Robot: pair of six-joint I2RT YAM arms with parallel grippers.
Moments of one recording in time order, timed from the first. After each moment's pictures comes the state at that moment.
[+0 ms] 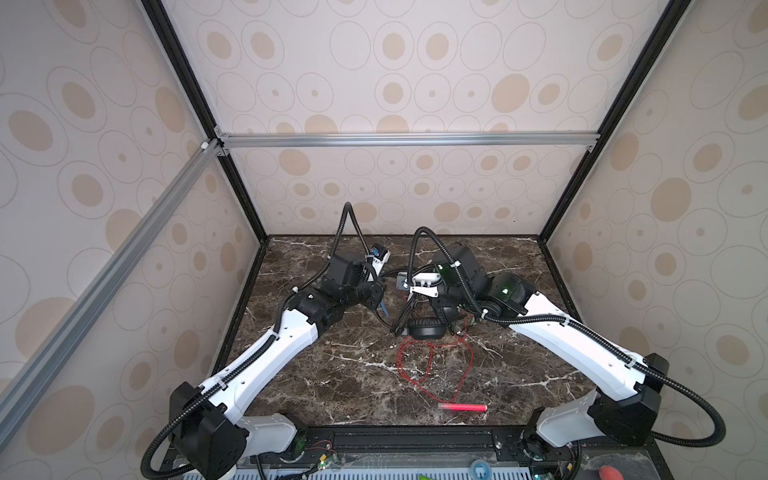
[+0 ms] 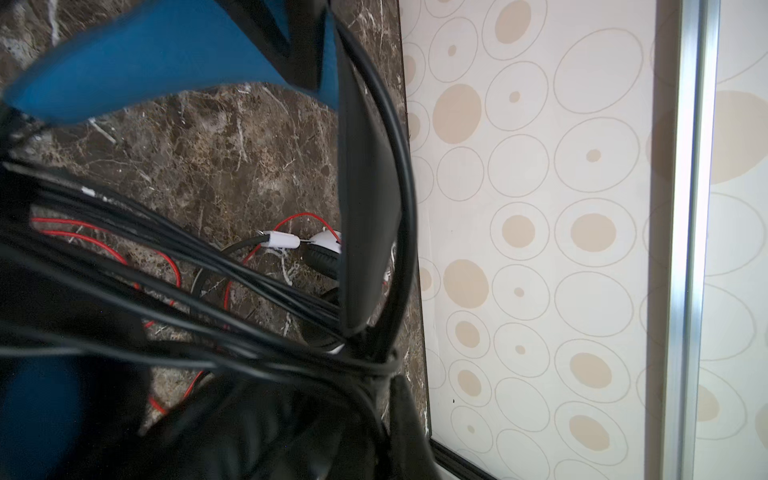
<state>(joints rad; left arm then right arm) -0.58 1.28 1.18 -0.50 0.05 0.07 0.84 1.45 1.53 -0.78 0.40 -0.93</state>
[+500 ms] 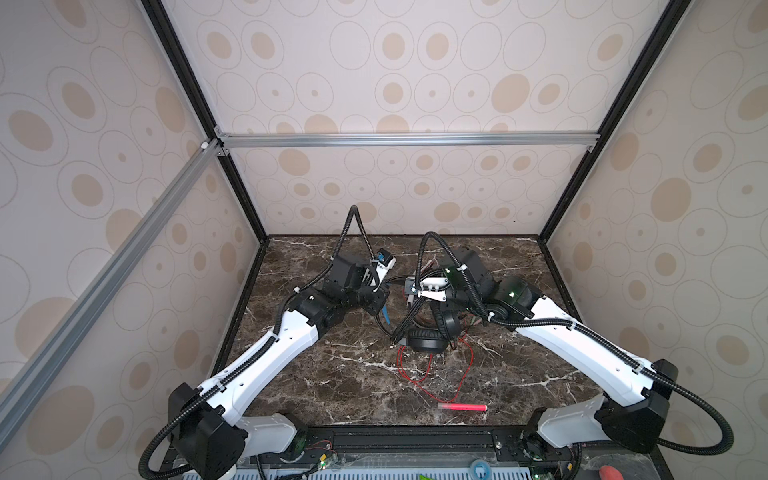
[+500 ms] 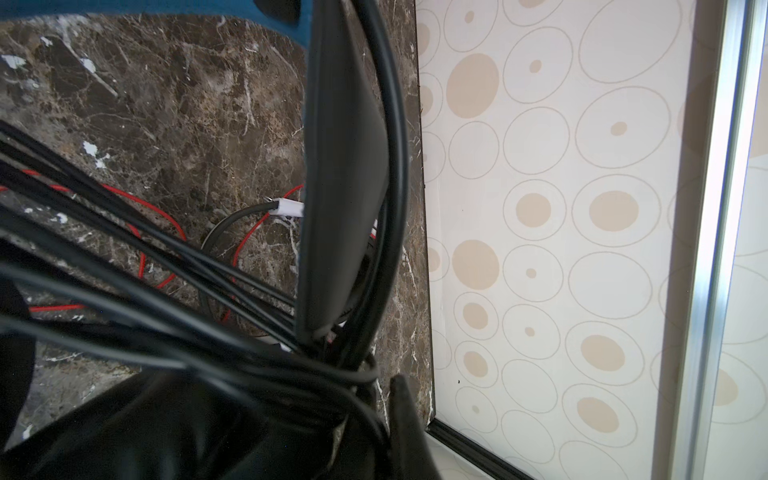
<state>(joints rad) -0.60 1.27 1.18 -0.53 0.09 0.09 0.82 1.39 1.46 -0.80 0.38 -0.92</state>
